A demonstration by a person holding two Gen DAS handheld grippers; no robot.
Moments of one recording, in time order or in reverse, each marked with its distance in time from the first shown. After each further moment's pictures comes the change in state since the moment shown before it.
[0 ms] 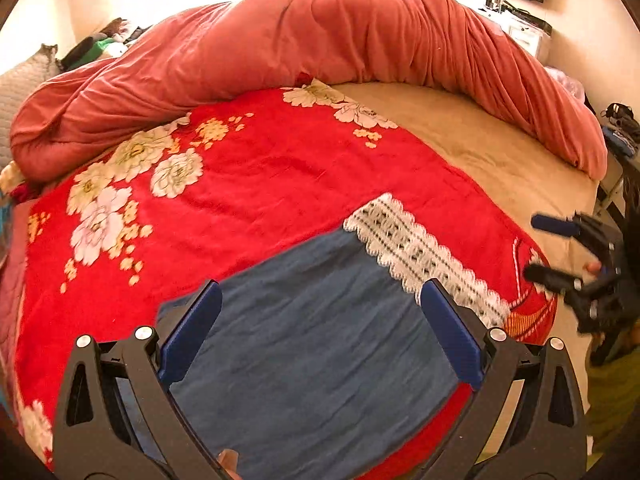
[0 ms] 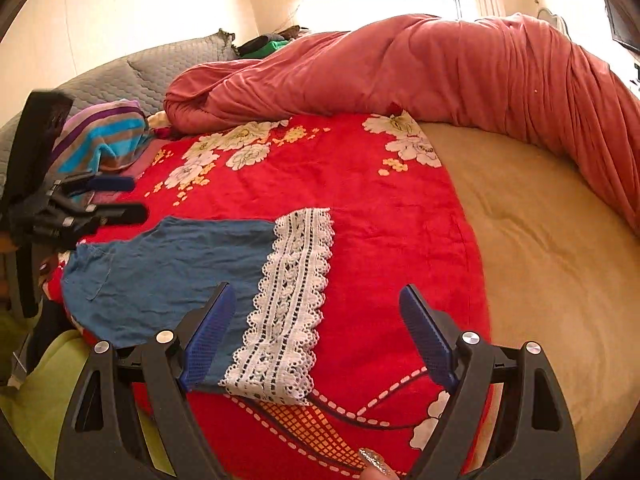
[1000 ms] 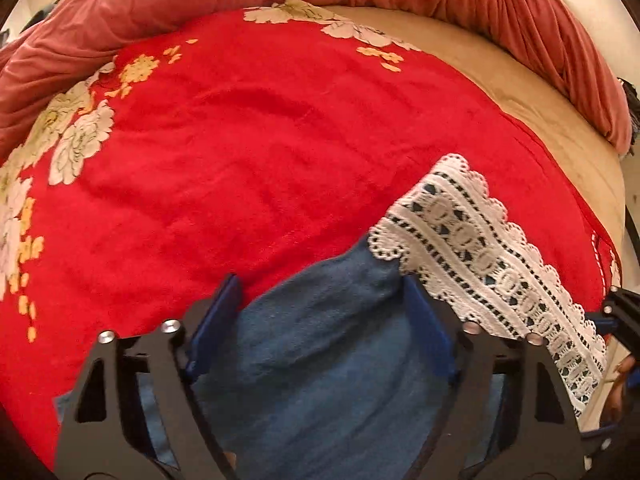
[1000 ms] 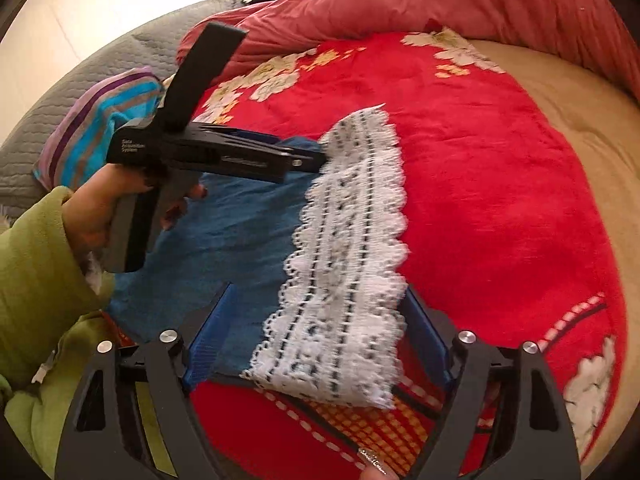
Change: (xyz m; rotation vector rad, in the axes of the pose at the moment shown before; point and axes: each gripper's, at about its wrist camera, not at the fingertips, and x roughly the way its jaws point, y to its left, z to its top) left arm 0.166 0.009 0.009 0.042 0.186 -0.094; right arm 0.081 0.021 -0.034 0.069 0.204 0.157
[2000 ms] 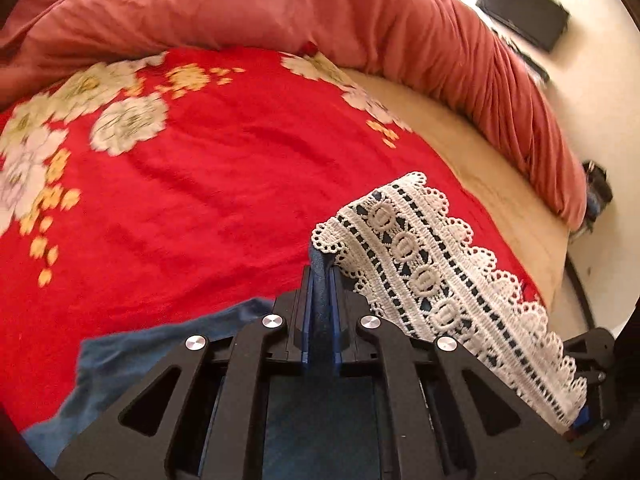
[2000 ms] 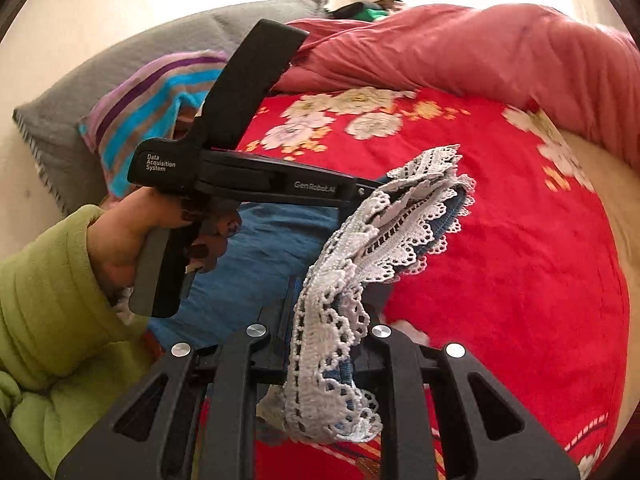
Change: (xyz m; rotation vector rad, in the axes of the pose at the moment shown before) left arm -0.073 0.048 -0.033 -0.230 -0.172 -0.171; right arm 0.003 0.112 0.057 -0.285 -0.053 0.109
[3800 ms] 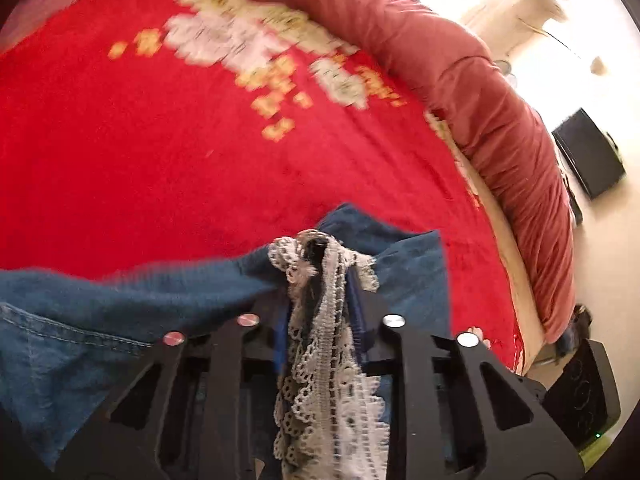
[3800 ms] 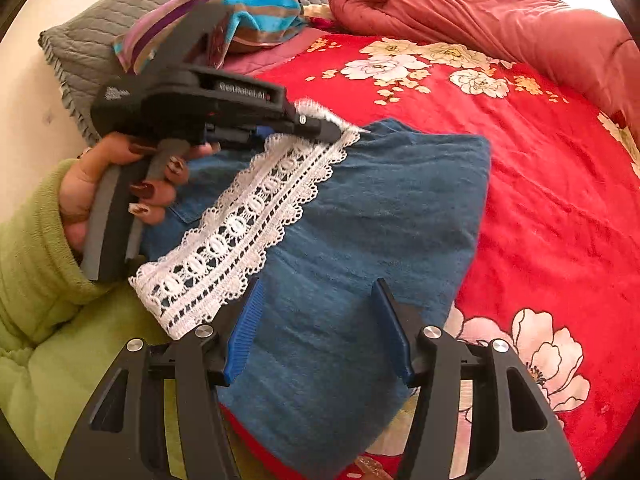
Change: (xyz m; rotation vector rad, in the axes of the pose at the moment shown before) left arm -0.091 0.130 -0.094 -0.450 -0.144 0.014; right arm 0.075 0.073 -0.024 -0.133 0.155 0.081
